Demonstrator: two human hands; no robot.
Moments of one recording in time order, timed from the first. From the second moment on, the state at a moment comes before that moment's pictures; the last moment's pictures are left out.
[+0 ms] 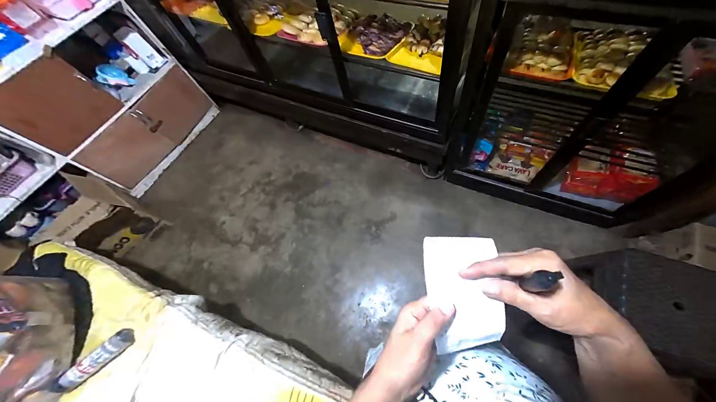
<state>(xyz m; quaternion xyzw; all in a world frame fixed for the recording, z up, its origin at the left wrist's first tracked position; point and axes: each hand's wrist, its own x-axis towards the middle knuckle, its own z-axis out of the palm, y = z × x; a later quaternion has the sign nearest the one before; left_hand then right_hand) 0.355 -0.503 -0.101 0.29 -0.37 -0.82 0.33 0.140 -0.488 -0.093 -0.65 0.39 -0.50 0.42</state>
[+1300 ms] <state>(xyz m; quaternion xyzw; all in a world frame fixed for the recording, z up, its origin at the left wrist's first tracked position) 0.353 -0.503 -0.108 0.27 -0.40 -0.83 0.29 0.133 -0.496 -0.096 -0.62 0.41 -0.54 0.39</state>
